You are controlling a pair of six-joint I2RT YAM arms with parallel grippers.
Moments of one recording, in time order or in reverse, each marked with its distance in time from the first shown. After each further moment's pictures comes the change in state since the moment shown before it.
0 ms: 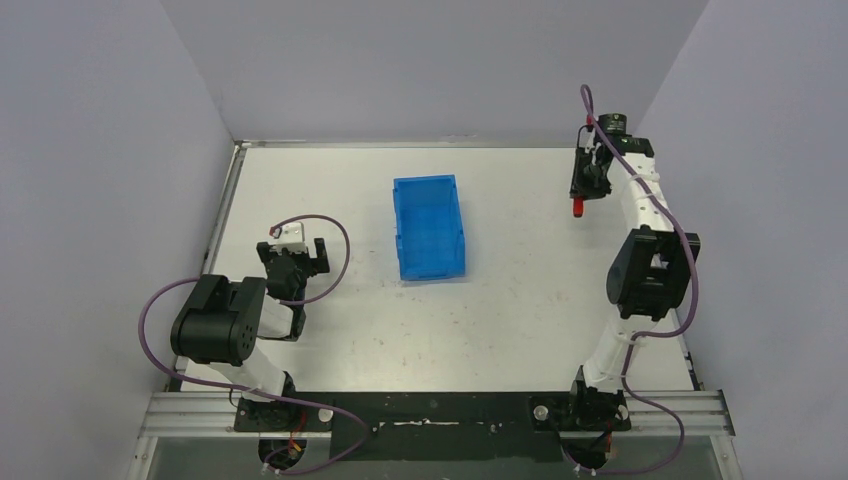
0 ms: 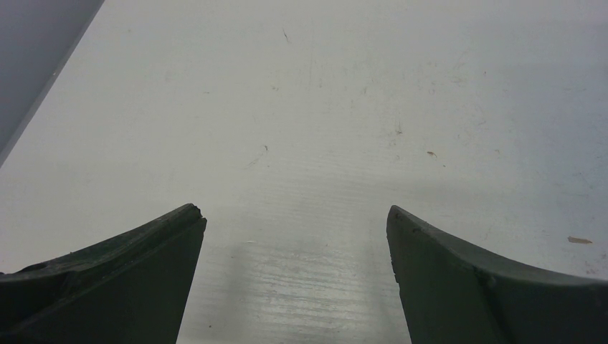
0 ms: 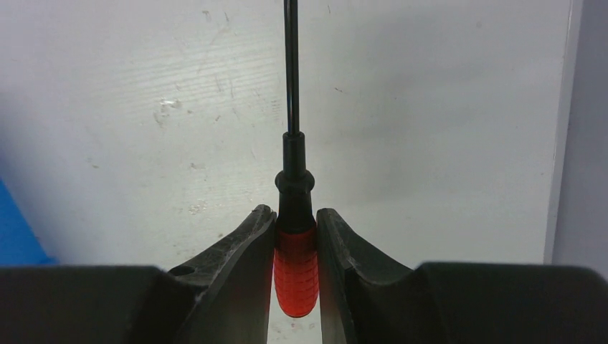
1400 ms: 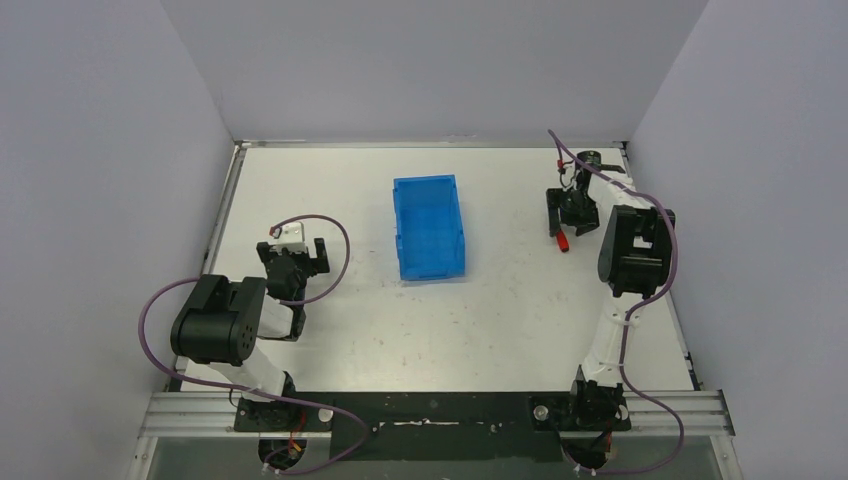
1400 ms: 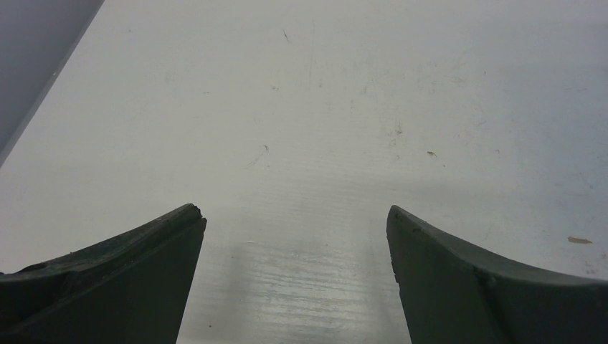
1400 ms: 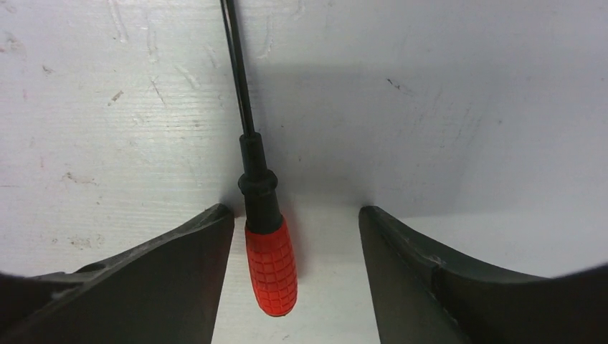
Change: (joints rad) left arm 0.000 0.000 0.000 0.000 0.000 0.000; right arm -0.007 0.204 -0.114 0.098 -0.048 -0.174
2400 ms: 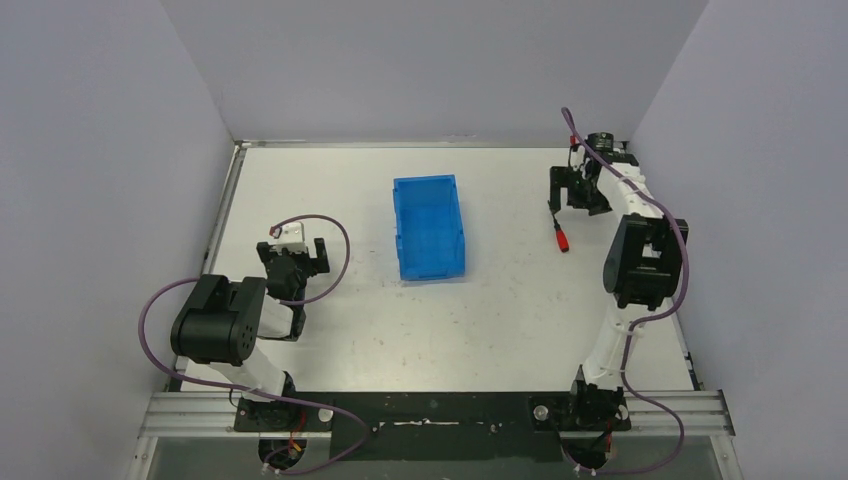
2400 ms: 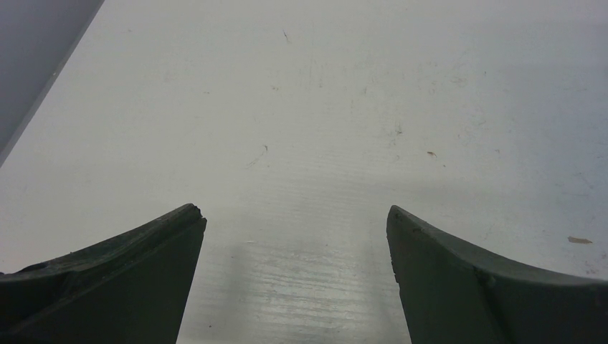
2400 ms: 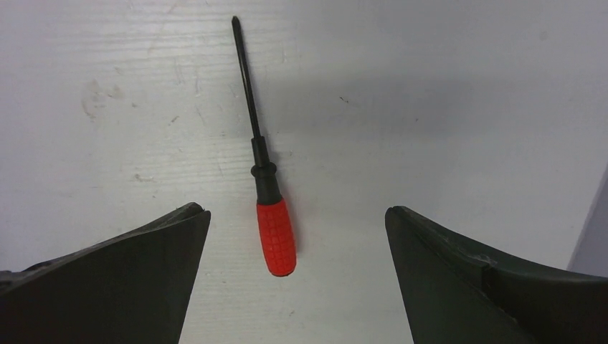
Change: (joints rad) left arm 0.000 0.000 0.000 0.000 0.000 0.000; right arm 0.005 -0.154 0.030 0.025 0.029 0.072
